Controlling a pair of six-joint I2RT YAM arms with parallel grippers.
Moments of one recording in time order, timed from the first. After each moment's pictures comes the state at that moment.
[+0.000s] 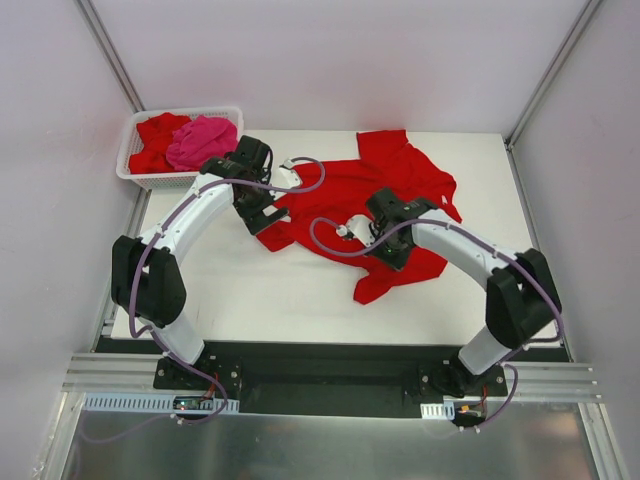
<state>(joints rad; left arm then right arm) -0.37 1.67 1.48 -0.95 0.02 0.67 0.62 1.64 1.22 -0.95 -0.02 -0.54</state>
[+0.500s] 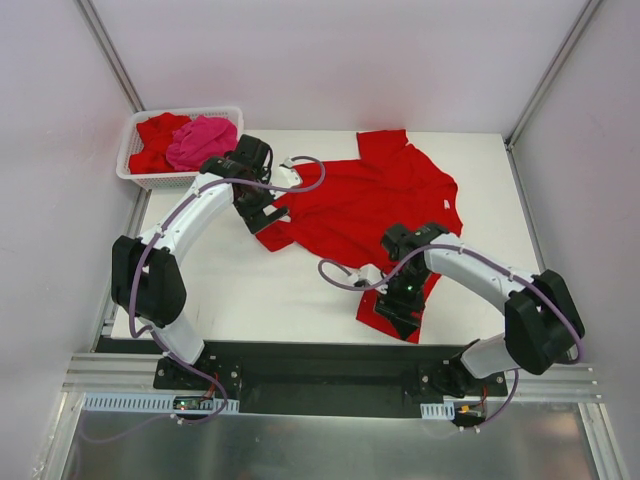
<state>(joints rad) -0.37 1.67 1.48 -0.95 0.02 0.67 0.65 1.45 0.96 -1.23 -0.41 -0.68</state>
